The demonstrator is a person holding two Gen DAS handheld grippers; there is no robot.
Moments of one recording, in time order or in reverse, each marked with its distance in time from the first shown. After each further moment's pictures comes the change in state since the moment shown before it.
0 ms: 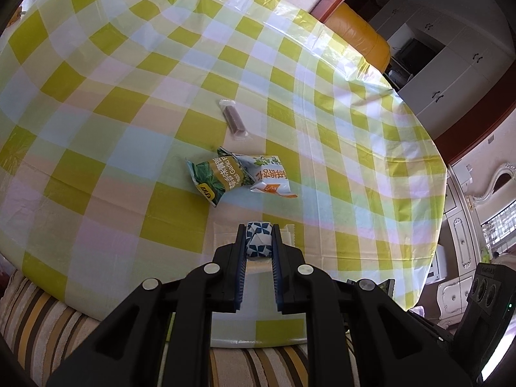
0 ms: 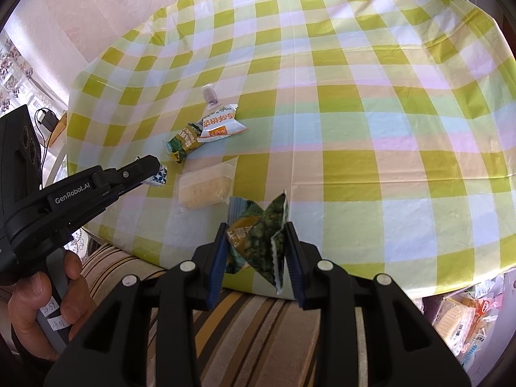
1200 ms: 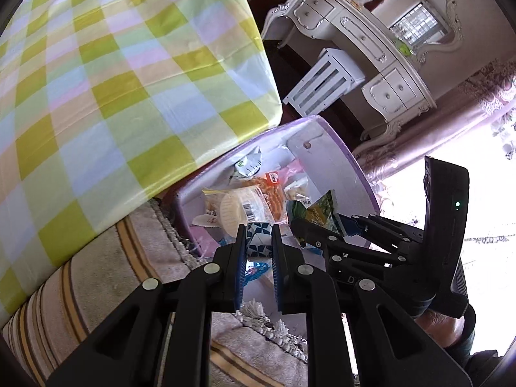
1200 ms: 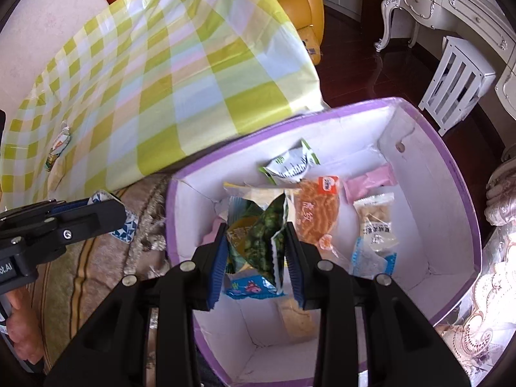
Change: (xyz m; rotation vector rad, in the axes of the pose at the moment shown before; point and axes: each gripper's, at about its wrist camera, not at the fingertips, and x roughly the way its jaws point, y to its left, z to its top) left arm 0.063 -0.259 -0.183 0.681 0.571 -0.344; right arm -0.112 -0.227 -0.165 0.417 0.009 -0.308
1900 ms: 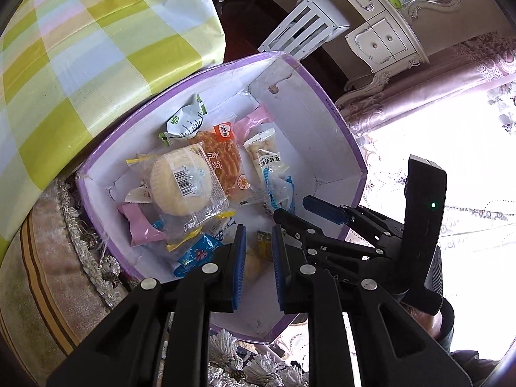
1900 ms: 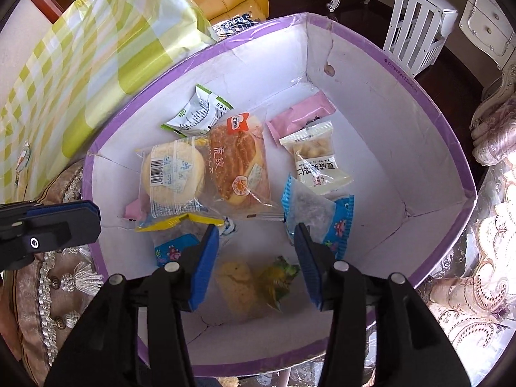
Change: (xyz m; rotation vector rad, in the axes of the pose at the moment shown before) left arm 0.071 -0.038 0.005 0.033 0.216 -0.074; right arm 0.021 -0.070 -0.035 0.166 0.051 -0.041
